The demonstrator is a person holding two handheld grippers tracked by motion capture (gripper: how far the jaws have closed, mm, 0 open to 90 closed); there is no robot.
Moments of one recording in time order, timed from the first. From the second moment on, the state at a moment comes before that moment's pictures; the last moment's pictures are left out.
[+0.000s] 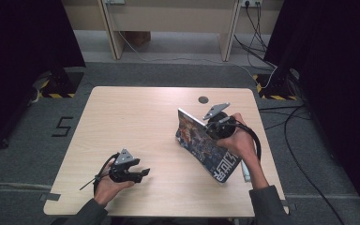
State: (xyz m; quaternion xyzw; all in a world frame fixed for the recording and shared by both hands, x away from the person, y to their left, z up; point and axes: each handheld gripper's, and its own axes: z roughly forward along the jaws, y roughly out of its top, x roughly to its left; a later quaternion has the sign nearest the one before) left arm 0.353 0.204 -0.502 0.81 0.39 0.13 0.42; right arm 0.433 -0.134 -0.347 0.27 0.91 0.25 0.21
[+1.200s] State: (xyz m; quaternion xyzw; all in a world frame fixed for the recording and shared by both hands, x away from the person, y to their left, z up) left arm 0.361 0.215 -0.504 0.80 0.42 0.14 0.40; right arm 0.360 -0.068 -0.416 0.18 0.95 0.23 0.11
